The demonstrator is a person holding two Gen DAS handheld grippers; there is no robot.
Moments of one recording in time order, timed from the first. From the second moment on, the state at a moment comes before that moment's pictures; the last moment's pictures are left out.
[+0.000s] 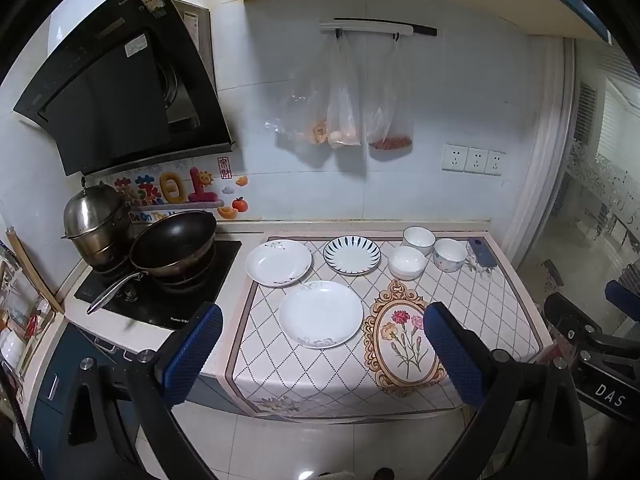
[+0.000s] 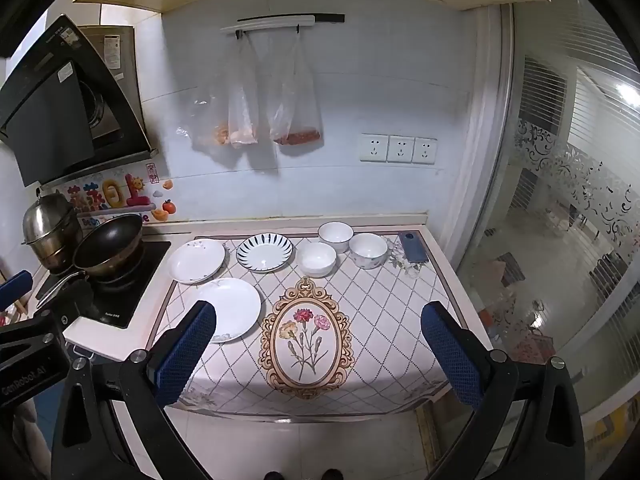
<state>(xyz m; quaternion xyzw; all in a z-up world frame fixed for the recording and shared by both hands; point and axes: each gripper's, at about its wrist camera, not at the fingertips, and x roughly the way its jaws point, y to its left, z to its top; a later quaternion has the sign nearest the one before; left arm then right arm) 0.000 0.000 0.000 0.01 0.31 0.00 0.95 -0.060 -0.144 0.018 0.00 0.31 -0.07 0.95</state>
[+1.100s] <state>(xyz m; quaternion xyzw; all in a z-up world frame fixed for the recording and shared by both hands) -0.006 0.002 0.004 0.01 0.31 0.00 0.95 -0.067 -0.148 0.016 0.00 0.31 -0.06 0.95</state>
